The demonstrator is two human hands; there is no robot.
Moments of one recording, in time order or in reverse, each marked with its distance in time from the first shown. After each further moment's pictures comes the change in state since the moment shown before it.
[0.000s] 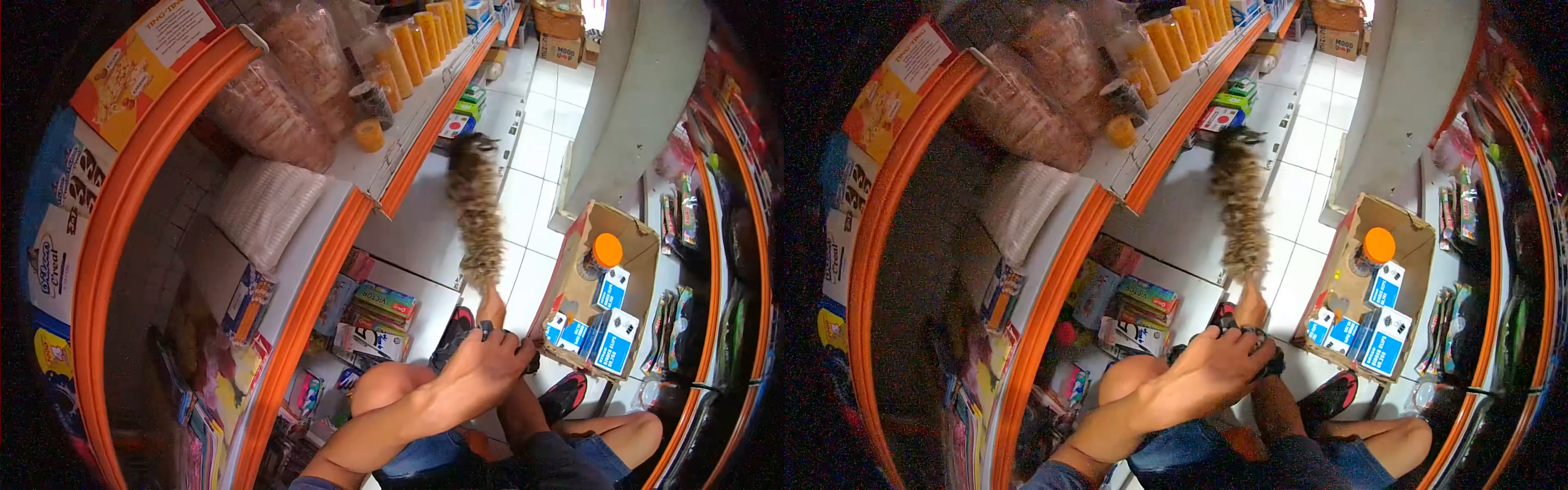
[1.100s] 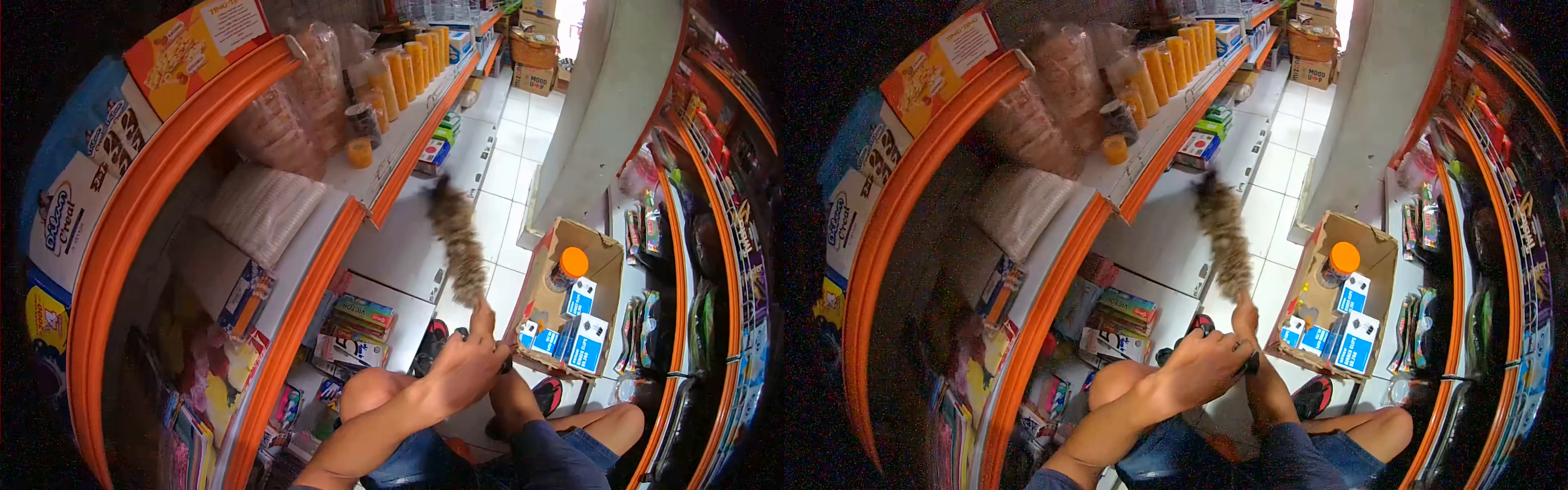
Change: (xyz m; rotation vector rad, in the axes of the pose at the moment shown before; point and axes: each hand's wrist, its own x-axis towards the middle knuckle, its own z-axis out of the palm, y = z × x) left_hand -0.009 0.007 0.023 0.113 0.088 -0.042; right_hand 0.016 0.021 -0.033 -0.035 -0.013 0.039
